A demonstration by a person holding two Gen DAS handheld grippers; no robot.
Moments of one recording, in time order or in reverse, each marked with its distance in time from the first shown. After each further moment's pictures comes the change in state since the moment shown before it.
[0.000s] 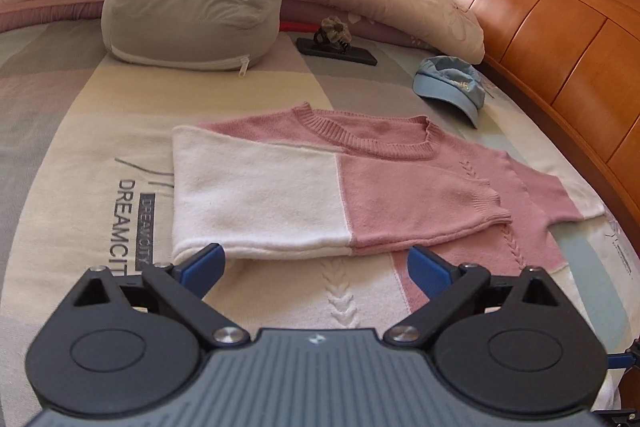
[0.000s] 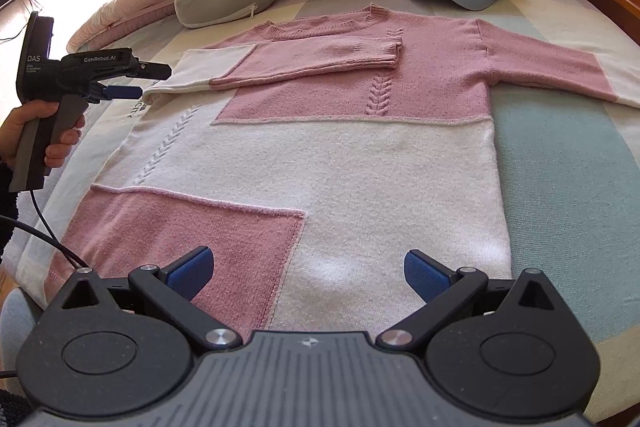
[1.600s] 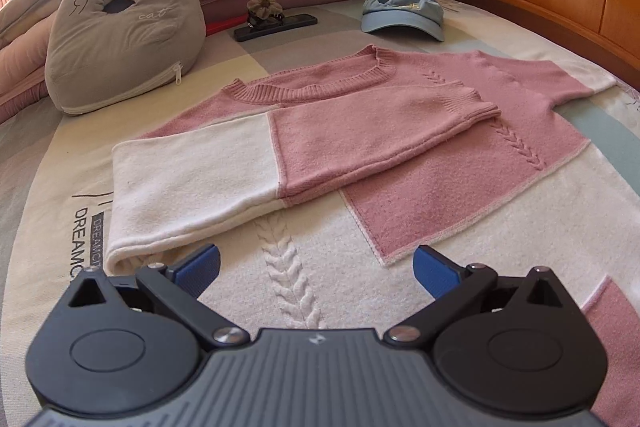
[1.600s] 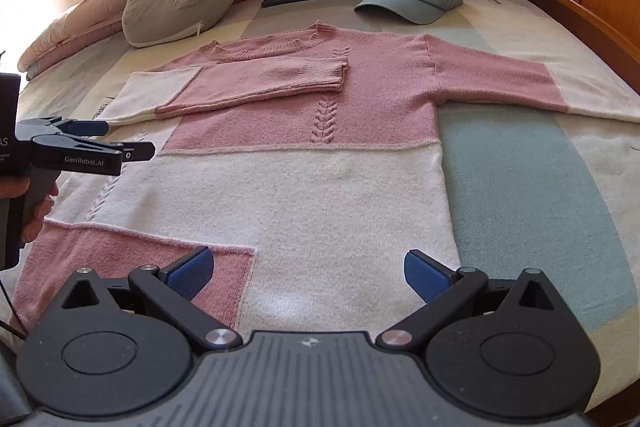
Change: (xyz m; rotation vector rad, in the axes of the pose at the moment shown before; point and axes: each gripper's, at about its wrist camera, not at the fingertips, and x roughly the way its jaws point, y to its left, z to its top) left arm 0.042 -0.069 -0.054 0.327 0.048 0.095; right arm 0.005 -0.001 0.028 0.048 -0.040 -0.186
